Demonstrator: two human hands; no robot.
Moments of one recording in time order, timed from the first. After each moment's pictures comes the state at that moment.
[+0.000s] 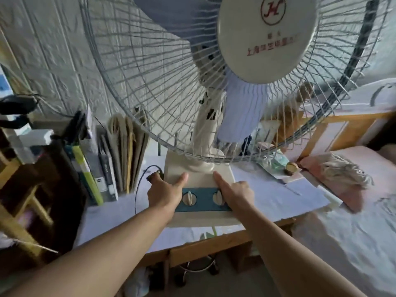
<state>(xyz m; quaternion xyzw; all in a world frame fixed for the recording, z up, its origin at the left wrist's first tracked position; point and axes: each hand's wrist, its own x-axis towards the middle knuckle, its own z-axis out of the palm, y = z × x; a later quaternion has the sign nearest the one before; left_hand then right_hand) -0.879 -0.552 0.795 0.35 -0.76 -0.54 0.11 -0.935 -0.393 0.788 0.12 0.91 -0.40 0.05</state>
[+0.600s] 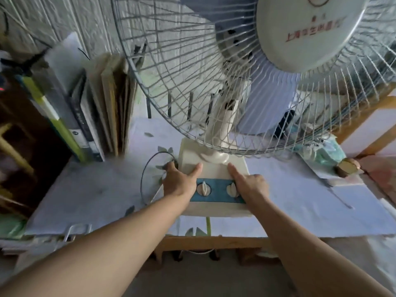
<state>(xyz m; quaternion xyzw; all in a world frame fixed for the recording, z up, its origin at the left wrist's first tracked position) -0.985 -0.499 0.661 0.44 -0.73 -0.51 0.11 -1.071 -0.355 0.651 0.08 0.92 -0.36 0.12</state>
